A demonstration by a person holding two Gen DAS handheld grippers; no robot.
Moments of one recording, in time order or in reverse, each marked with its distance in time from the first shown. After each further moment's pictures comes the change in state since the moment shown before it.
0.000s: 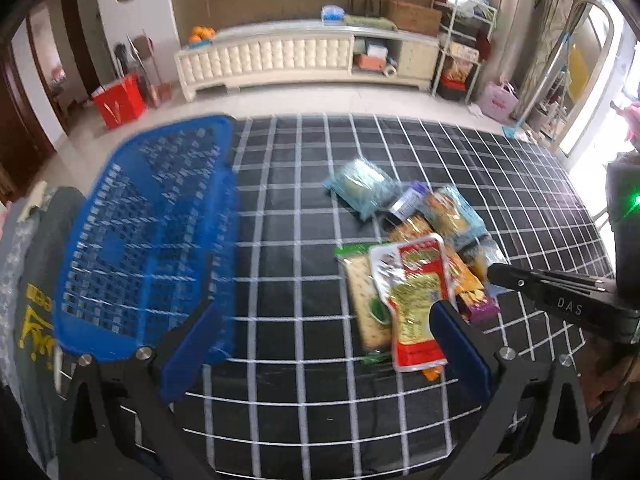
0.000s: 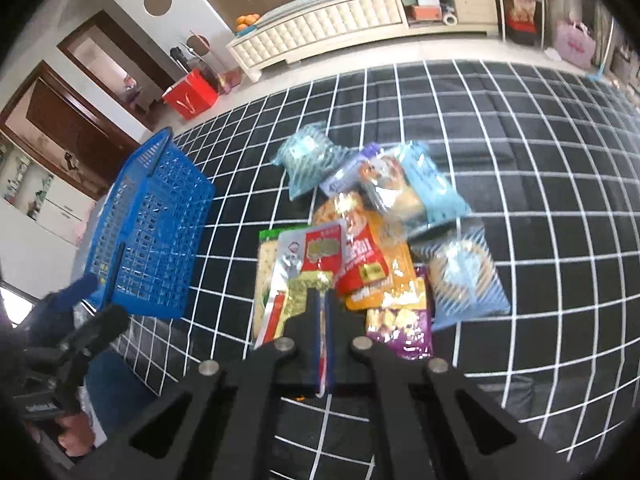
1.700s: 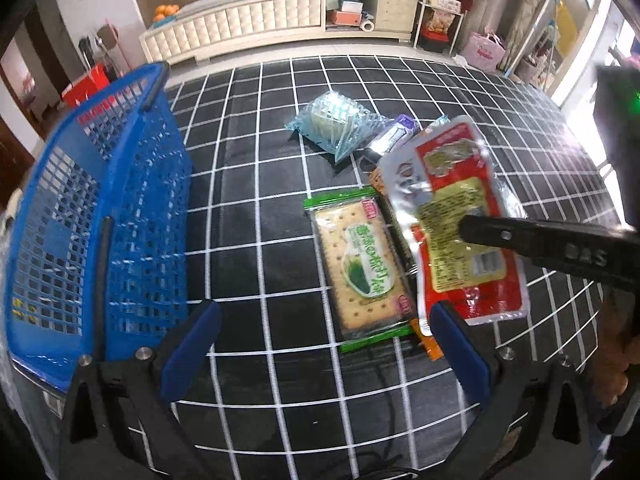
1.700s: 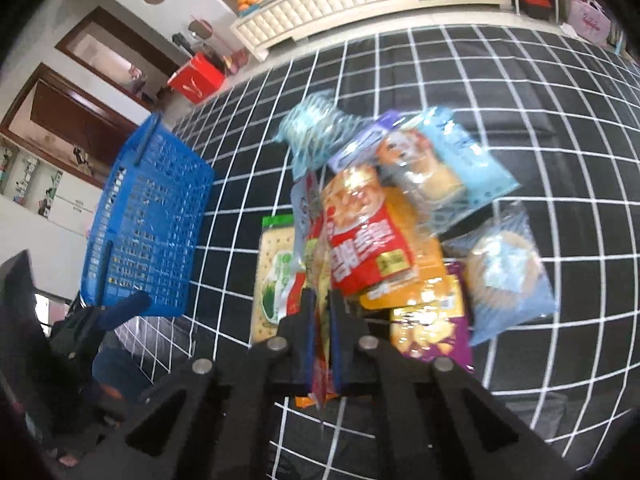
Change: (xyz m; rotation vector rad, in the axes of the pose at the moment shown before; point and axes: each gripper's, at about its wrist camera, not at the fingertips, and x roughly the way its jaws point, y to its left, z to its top) left arm 0.065 -0.017 -0.012 0.082 0.134 -0.022; right arm 0.026 -0.007 0.006 0.029 0.074 0.061
